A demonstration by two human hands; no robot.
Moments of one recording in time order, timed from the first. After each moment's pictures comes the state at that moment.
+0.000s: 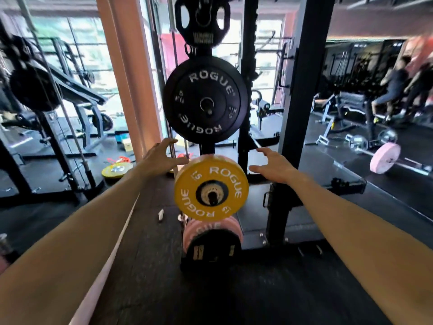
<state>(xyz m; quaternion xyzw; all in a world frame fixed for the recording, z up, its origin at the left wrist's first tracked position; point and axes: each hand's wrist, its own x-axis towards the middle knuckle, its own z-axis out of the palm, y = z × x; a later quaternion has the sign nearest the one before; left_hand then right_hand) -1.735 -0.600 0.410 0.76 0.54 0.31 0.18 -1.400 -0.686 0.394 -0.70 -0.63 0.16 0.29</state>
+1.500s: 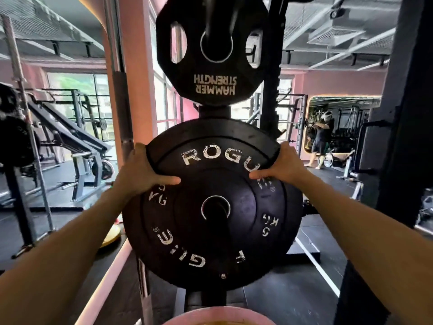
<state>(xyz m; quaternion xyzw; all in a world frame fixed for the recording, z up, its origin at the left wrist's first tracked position) -1.677 -0.074 0.544 0.71 0.54 0.45 0.03 -1.301 -0.103 0.561 -0.66 -0.63 0.03 0.42</state>
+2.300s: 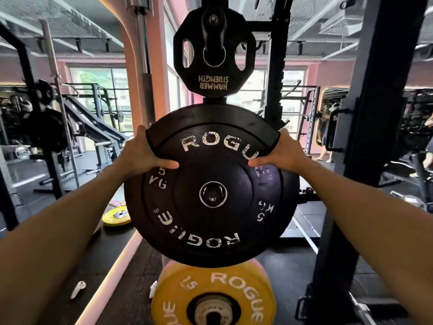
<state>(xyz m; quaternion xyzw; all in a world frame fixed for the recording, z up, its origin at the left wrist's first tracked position) -1.689 -0.240 0.554 0.70 0.57 0.43 0.04 -1.315 -0.264 0.557 -0.62 -0.65 0.05 0.44</state>
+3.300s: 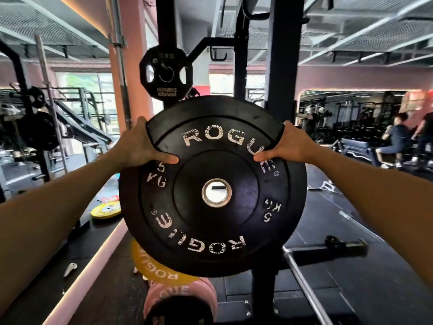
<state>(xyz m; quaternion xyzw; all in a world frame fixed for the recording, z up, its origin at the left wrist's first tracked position) -1.538 -0.584 0.573 0.75 0.54 0.39 0.02 -1.157 -0.603 0.574 -0.63 -0.70 -0.01 0.34</state>
